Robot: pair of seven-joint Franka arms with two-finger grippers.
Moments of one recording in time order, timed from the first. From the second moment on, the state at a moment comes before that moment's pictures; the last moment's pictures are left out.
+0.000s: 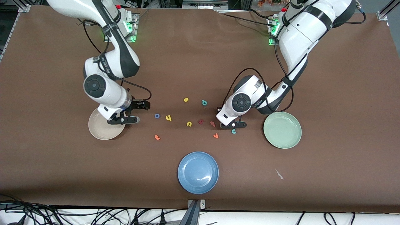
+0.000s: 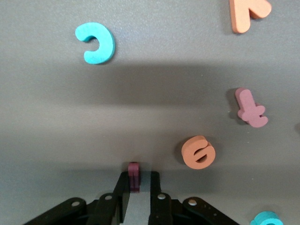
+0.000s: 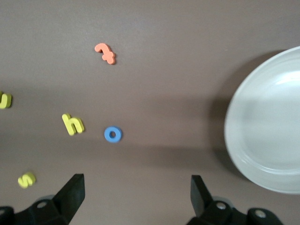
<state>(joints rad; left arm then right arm) -0.16 0.83 -0.49 -1.61 0.22 2.16 -0.74 0.29 0.39 0.09 -1.93 0.07 2.29 0.30</state>
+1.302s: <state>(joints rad) 0.02 0.69 -0.52 -1.49 0.23 1.85 -0.39 0.36 0.55 0.12 -2.01 -0.08 2.62 0.43</state>
